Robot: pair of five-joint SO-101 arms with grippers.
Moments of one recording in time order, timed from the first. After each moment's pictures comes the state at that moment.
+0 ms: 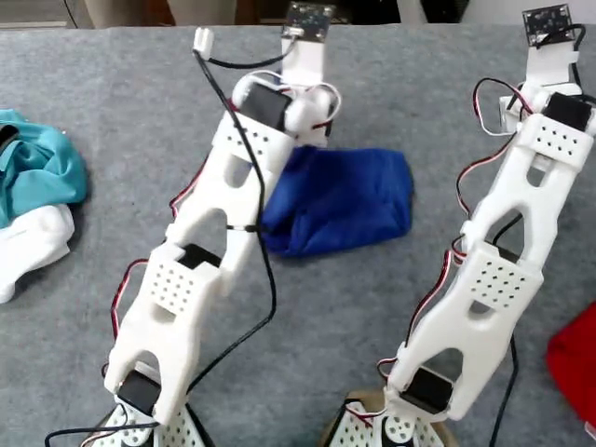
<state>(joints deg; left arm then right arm) 24.2 44.4 -71.1 87.8 1.9 24.4 46.5 -55.6 66.4 19.6</state>
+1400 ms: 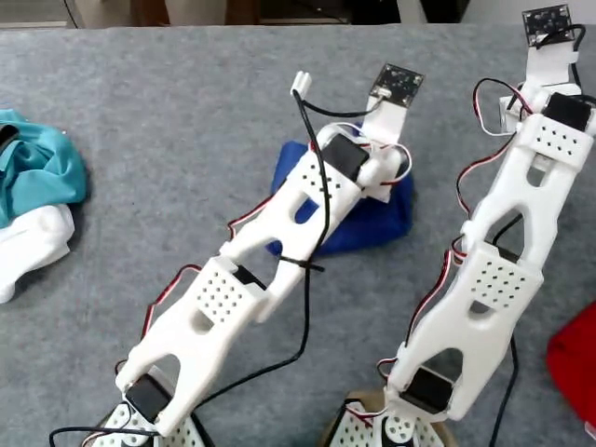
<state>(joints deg) 37.8 56.5 -73.5 78.5 4.1 24.4 46.5 -55.6 66.4 19.6</state>
